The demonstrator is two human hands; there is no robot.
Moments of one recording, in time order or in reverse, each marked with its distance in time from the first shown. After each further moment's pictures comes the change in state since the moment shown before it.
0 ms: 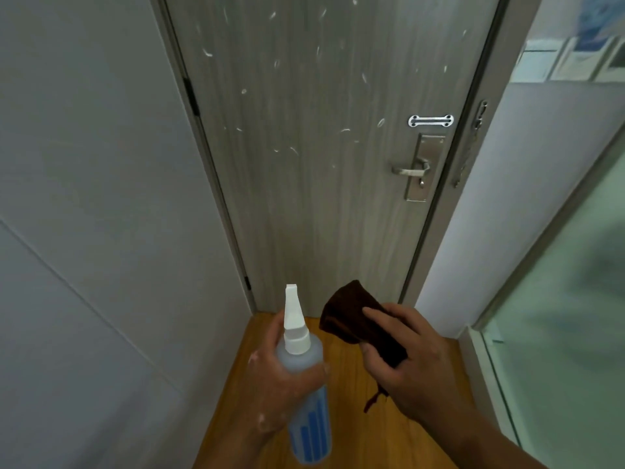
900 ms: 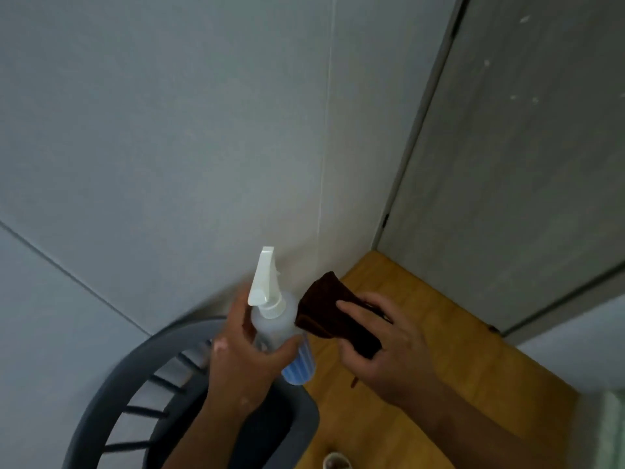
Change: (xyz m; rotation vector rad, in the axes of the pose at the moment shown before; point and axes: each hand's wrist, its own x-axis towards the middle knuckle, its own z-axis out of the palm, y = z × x) left_hand -0.298 -0.088 -0.198 0.186 0.715 -0.109; right_hand -0.164 -0.202 0.150 0.260 -0.465 -0.494
